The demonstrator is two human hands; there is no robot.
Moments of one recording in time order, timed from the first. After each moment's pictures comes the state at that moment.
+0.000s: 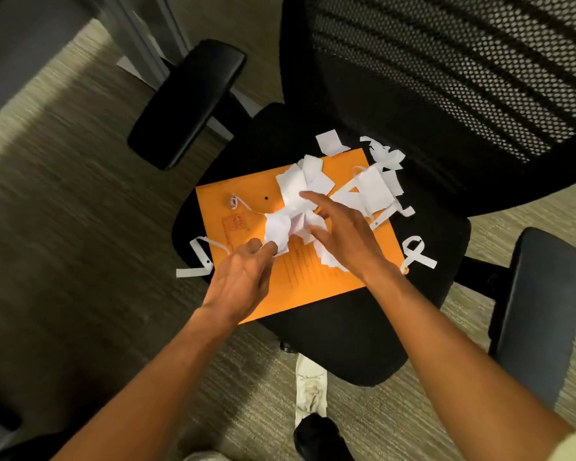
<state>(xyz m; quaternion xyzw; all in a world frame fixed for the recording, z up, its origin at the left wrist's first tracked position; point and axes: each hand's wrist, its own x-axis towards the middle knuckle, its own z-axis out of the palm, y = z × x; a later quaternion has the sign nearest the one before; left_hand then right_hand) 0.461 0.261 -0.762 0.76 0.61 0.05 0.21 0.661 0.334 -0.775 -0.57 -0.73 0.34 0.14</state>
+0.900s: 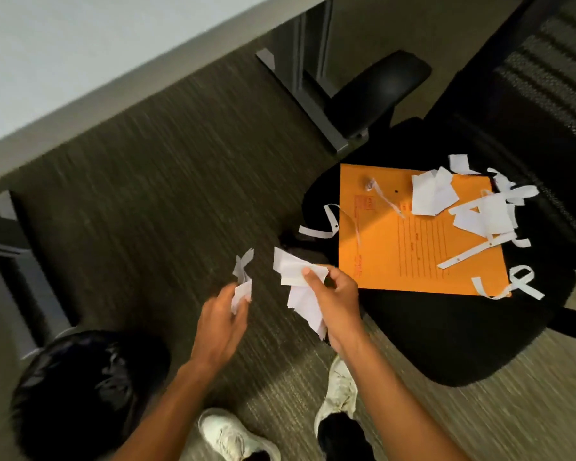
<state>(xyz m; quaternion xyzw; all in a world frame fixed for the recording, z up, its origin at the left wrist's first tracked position) 0.288 0.030 -0.761 0.39 0.81 0.24 0.37 0.455 0.141 -0.745 -0.63 -0.37 0.64 0.25</state>
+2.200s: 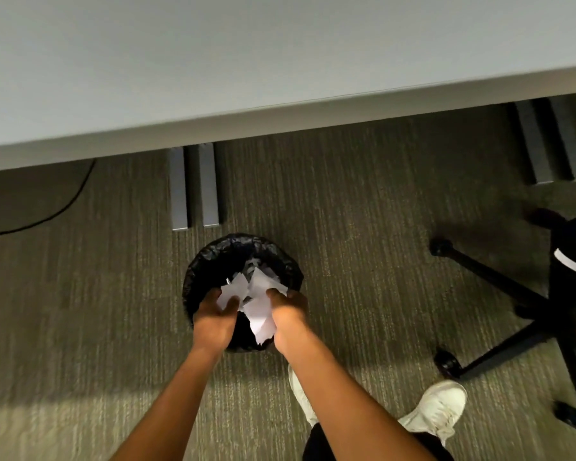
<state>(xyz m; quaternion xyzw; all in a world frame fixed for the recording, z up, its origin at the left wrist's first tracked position) 0.066 -0.300 -0.790 -0.10 0.88 0.37 0.29 0.110 -0.197 -0.797 -0.64 -0.38 0.67 -0.09</state>
